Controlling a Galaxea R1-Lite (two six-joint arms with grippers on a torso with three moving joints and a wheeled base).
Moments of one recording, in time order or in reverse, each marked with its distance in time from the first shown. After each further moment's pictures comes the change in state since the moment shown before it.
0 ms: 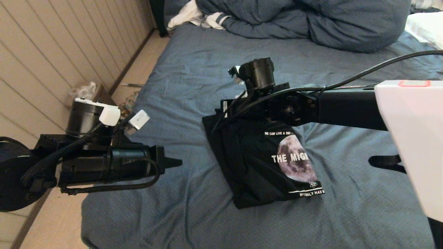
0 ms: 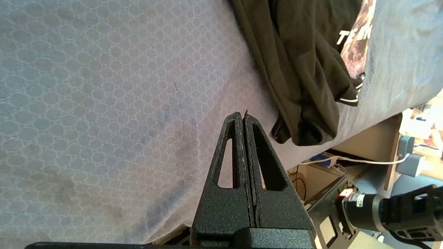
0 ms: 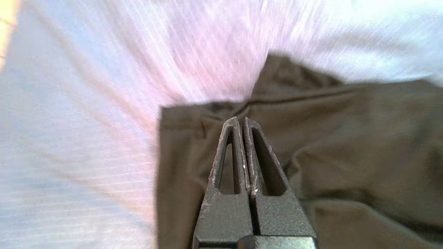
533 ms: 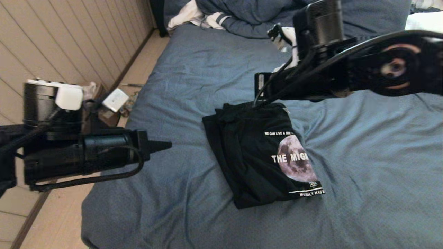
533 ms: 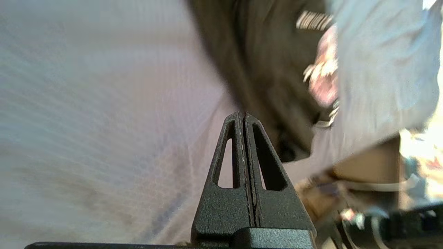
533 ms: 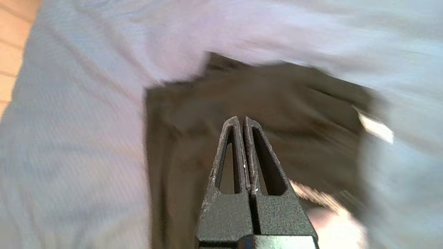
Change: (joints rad) left arm 0.023 -0.142 -0.006 -0.018 0.050 0.033; right arm -0.010 -0.345 0.169 0.179 -0.099 0.000
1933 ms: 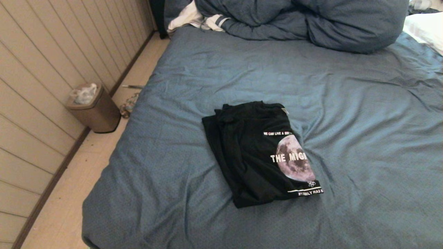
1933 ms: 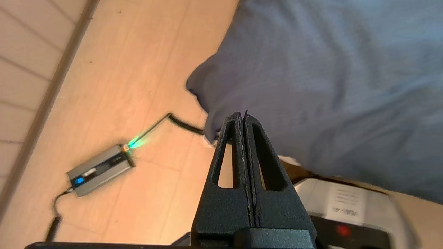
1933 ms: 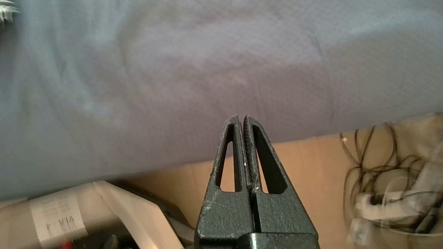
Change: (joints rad) left arm 0.470 -1.182 0.393 0.732 0.418 0.329; right arm -0.496 -1.545 1.535 0.074 -0.140 0.032
